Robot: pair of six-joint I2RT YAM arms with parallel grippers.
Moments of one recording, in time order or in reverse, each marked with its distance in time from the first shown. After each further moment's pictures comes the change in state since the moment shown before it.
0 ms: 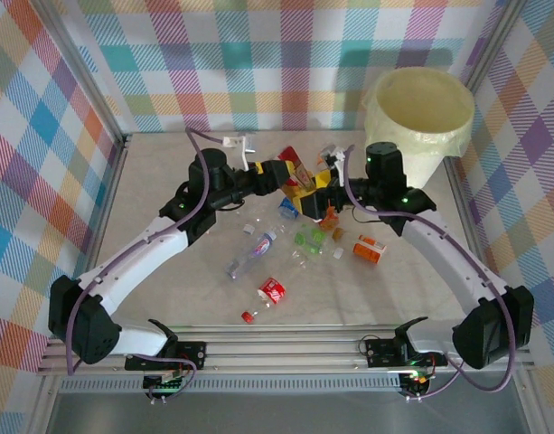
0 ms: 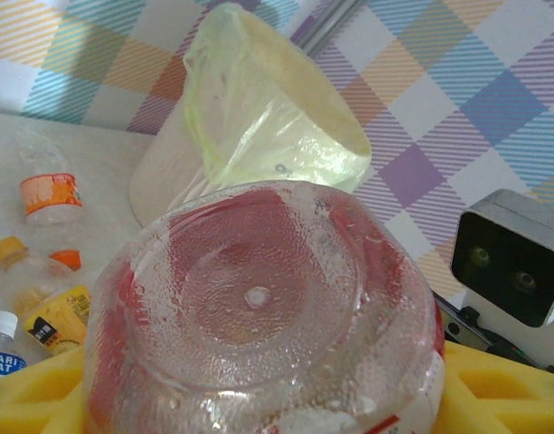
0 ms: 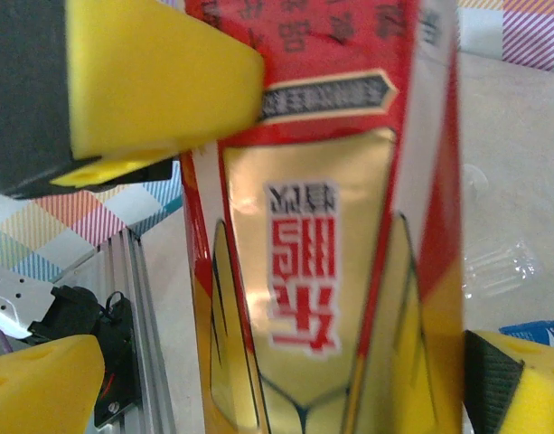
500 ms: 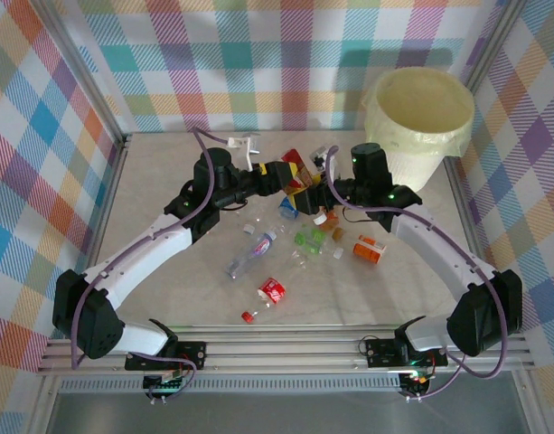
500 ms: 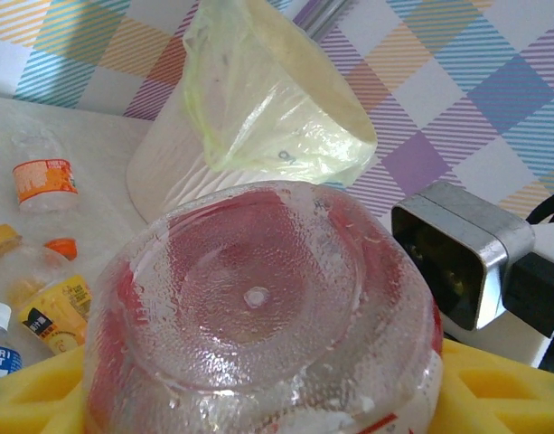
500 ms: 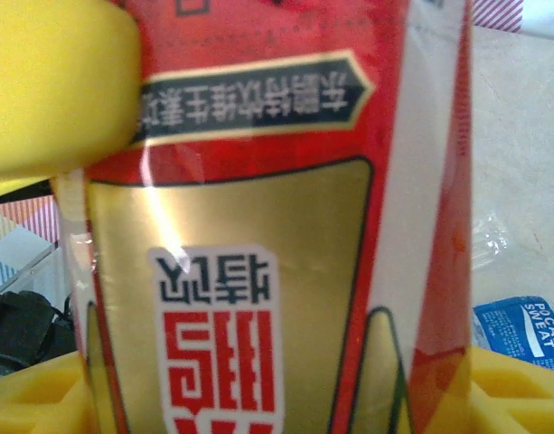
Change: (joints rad) left arm -0.002 0.026 0.004 0.003 0.017 -0.001; right arm 0.035 0.070 0.015 -0.008 0.120 0.001
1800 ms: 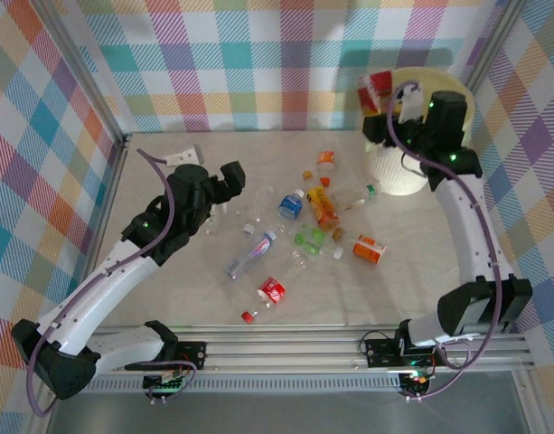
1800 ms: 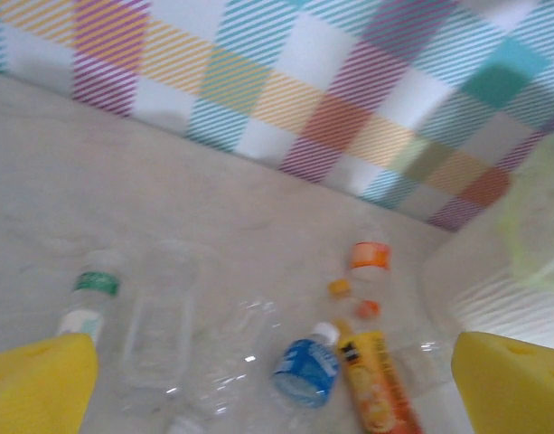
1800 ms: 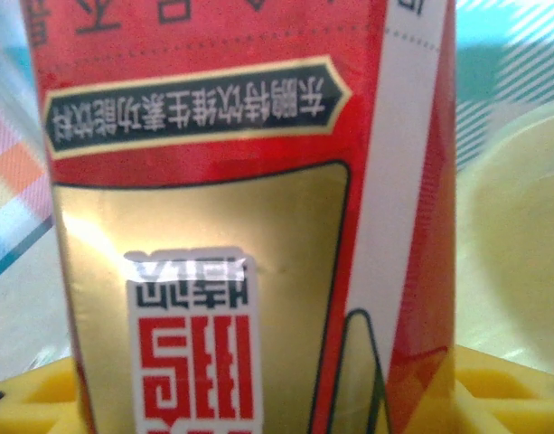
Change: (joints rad) left arm -0.017 -0.276 -0.021 -0.511 -0.801 0.026; right arm -0.419 0.118 0.444 -0.131 0.274 -0.034
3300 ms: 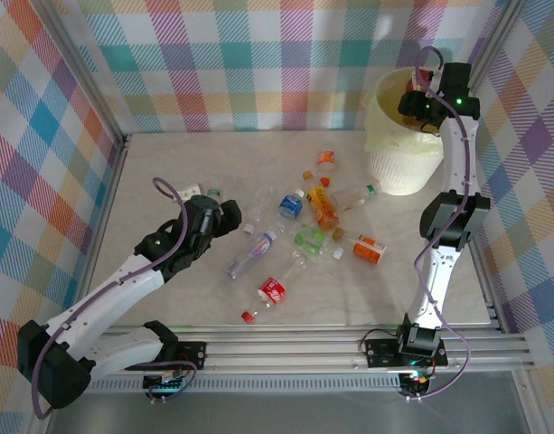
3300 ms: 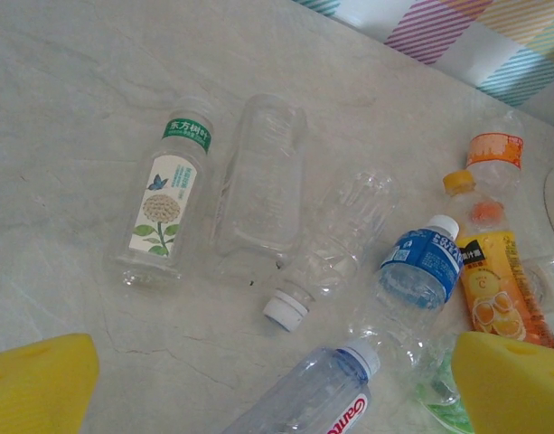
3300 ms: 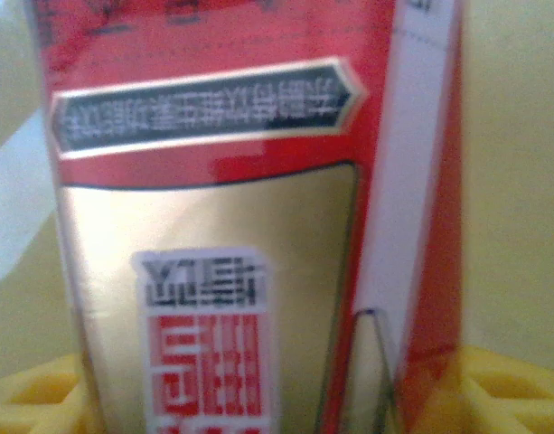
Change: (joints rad) left arm 0.000 -0.056 -0.264 -0.043 0.040 -0.124; right arm -0.189 0.808 0.887 -0.445 0.218 0.113
